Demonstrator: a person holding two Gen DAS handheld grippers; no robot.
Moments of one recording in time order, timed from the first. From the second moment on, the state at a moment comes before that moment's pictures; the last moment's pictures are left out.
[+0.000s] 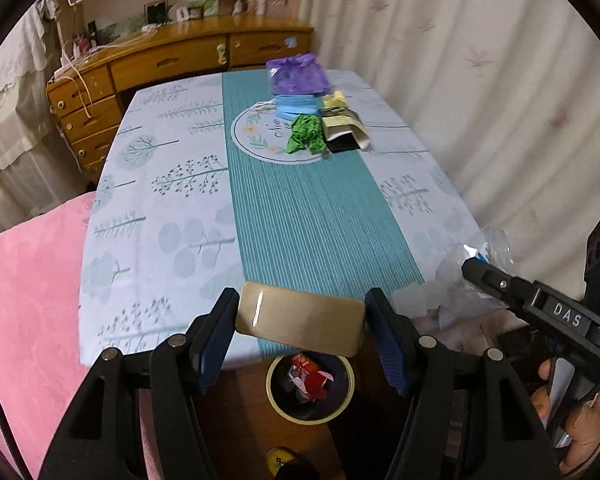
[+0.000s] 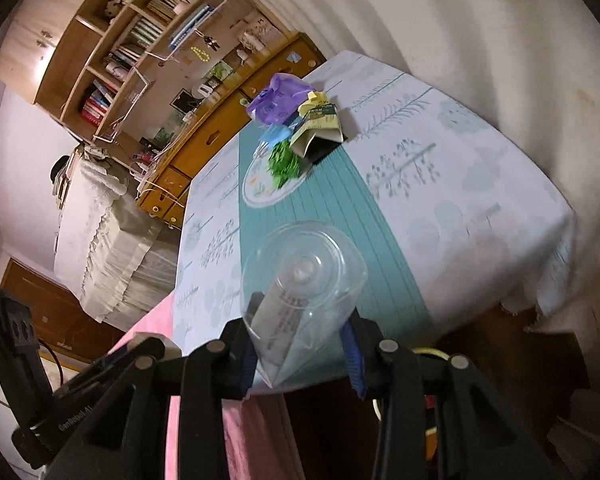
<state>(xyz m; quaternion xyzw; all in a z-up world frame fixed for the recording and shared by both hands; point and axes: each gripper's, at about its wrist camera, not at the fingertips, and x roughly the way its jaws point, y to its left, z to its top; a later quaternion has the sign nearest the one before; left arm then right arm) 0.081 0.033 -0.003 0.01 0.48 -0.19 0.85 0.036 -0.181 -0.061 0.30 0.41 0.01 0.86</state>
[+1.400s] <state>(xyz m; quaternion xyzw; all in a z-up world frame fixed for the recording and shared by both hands) 0.038 -0.029 -0.414 0.01 0.64 -0.15 0.75 0.007 -0.178 -0.467 0.17 0.63 -0.03 0.75</state>
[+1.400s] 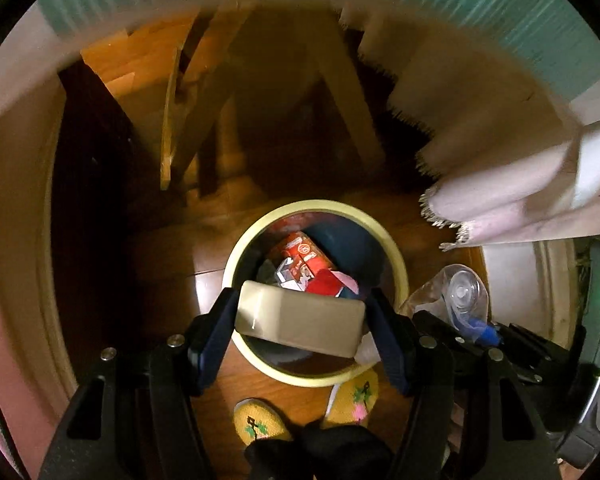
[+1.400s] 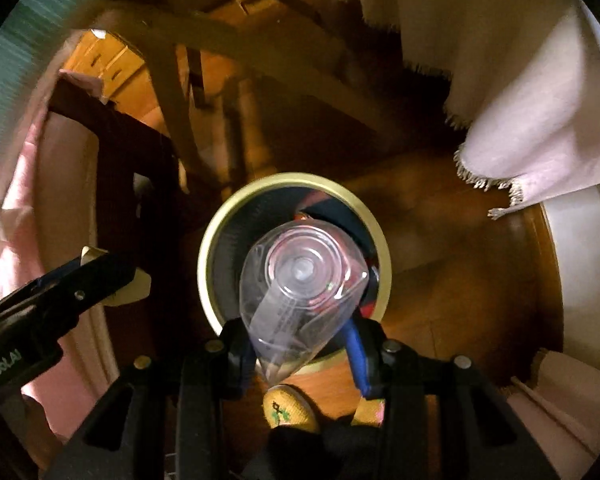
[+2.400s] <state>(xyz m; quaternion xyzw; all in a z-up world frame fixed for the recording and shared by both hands) 0.021 0.011 -0.238 0.02 0.60 -0.09 0.80 -0.014 -0.161 -0.314 0.18 0.60 0.01 0.78</state>
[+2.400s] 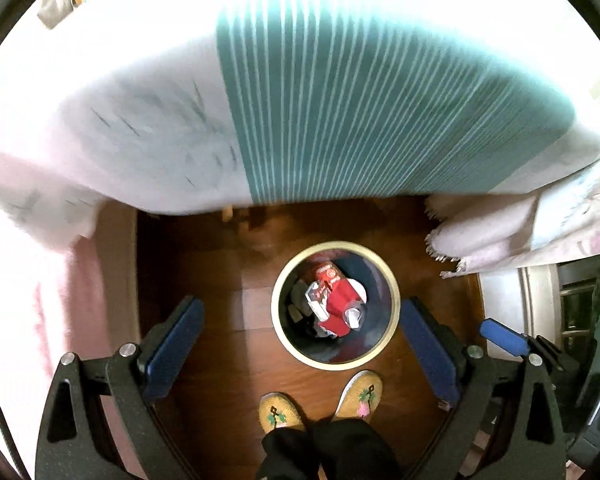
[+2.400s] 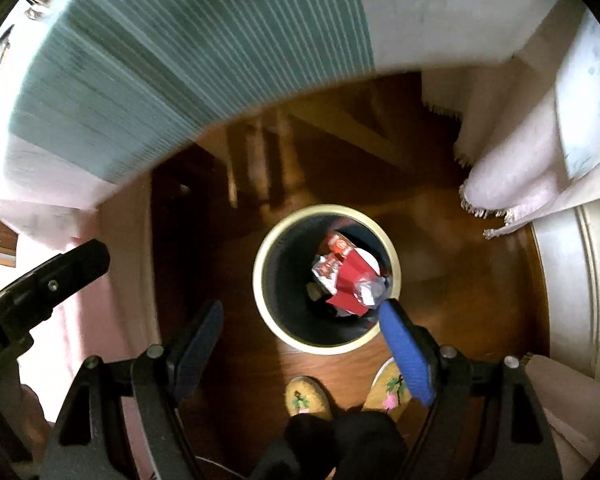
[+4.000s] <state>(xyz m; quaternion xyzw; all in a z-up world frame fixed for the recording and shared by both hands) 0.019 0.009 0.140 0.07 0.32 -0.21 0.92 -0.016 -0.148 0.048 0.15 0.35 -0.01 0.92</state>
